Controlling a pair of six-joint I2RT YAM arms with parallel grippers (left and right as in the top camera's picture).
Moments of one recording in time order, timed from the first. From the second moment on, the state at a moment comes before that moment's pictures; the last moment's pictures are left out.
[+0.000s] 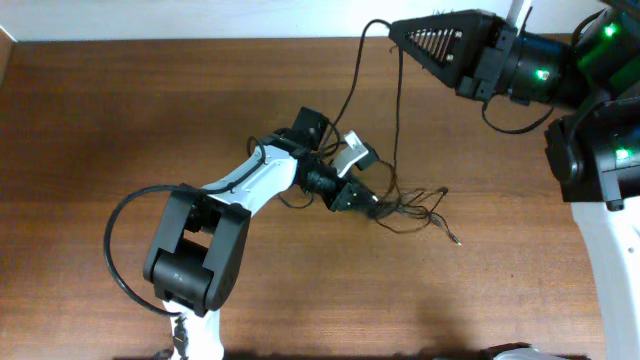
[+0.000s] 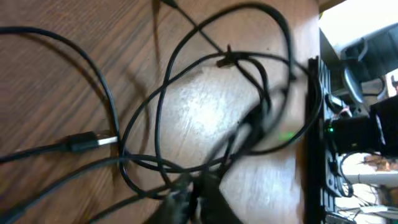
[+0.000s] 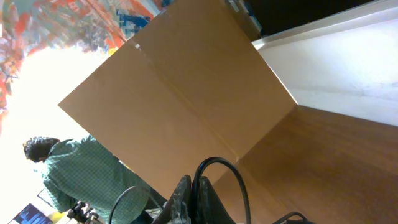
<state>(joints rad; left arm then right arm) -0.43 2.03 1.33 -0.58 0.93 0.38 0.18 1.44 1.80 -0.24 -1.08 0.81</state>
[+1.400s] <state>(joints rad) 0.15 2.03 1.32 -0.78 0.47 -0.36 -0.23 1.54 1.80 -1.32 0.02 0.36</state>
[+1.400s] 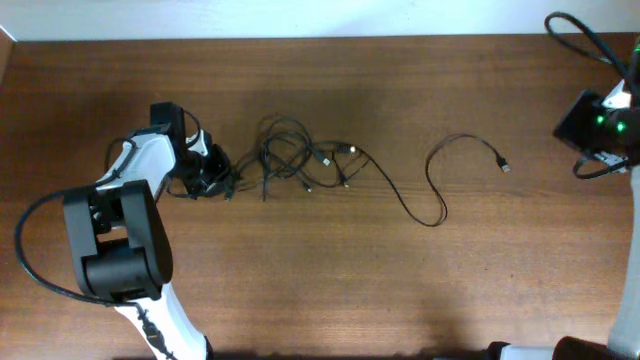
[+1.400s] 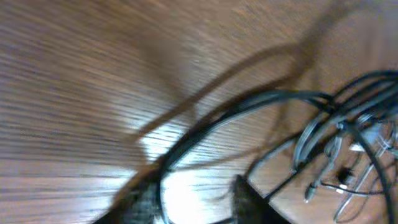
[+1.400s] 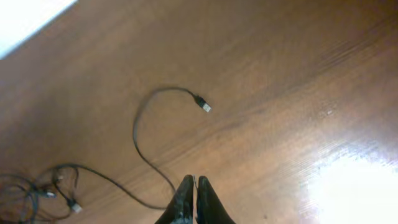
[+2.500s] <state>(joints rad) -0.22 2.18 1.56 -0.56 -0.04 -0.25 0.16 2.08 1.77 -1.36 -0.19 0.07</state>
